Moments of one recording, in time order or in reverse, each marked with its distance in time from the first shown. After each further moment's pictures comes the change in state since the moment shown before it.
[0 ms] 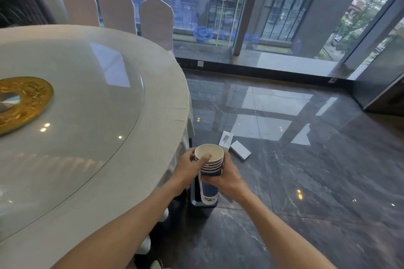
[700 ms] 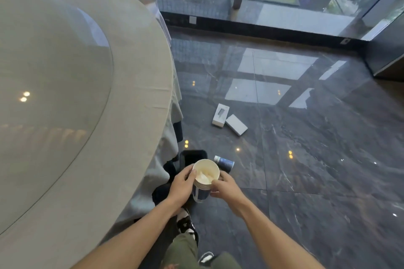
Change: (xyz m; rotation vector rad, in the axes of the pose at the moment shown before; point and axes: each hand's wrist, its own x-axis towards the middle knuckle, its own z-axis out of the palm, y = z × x) left_hand 0.073 -0.099 0.059 -0.059 -0.060 -0.290; right_hand 0.077 0.083 -0.014 0.283 -0.149 0.487
